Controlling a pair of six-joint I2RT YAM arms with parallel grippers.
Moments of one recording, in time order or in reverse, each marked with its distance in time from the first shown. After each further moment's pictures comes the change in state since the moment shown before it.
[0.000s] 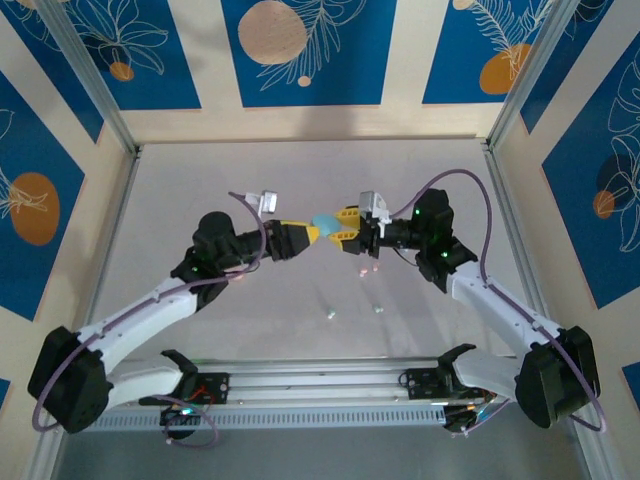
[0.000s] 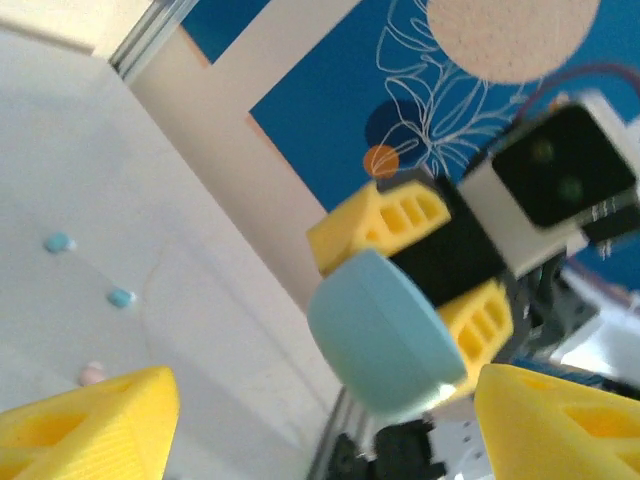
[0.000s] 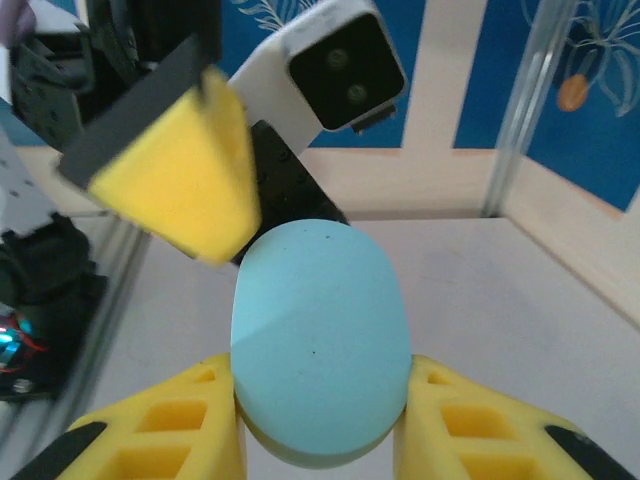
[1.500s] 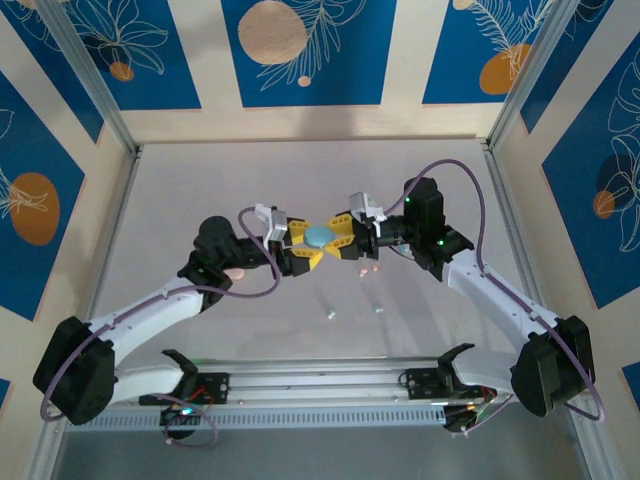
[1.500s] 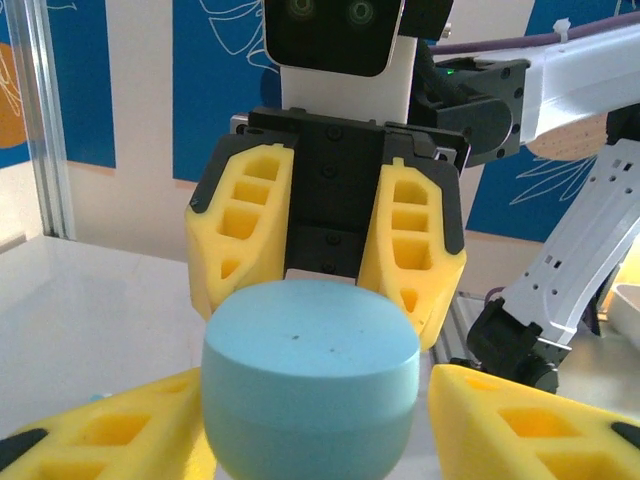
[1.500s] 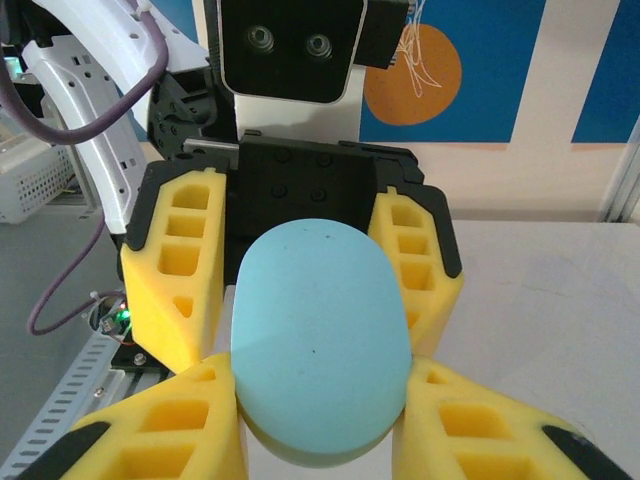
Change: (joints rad) left arm 0.000 0.069 -0.046 0.240 0.226 0.525; right arm 0.035 0.059 0.099 -0.169 -0.152 -0.080
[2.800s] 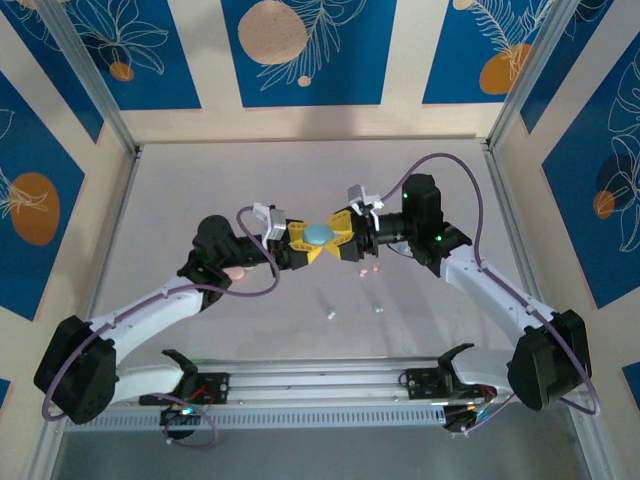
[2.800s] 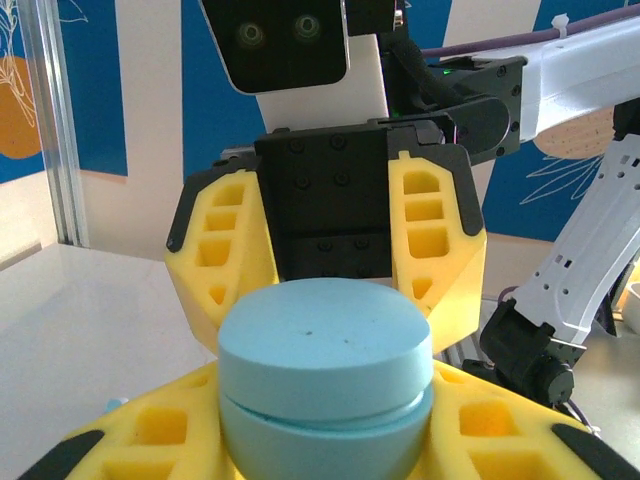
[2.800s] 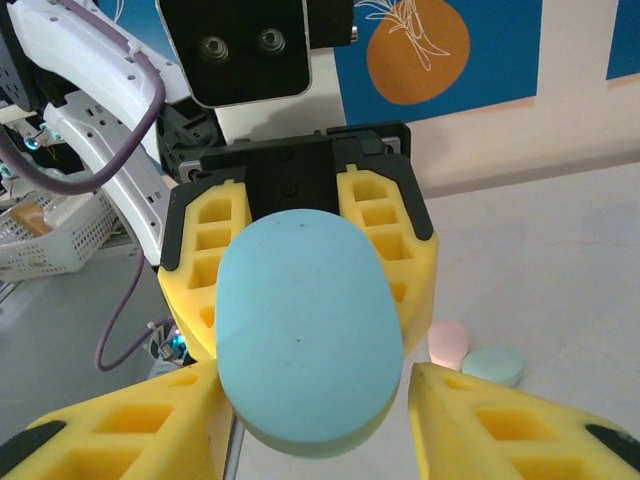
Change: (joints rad) left arm 0.009 0.005 0.000 0.010 0.002 0.028; right arm -0.022 0.034 0.027 -0.020 -0.032 0.209
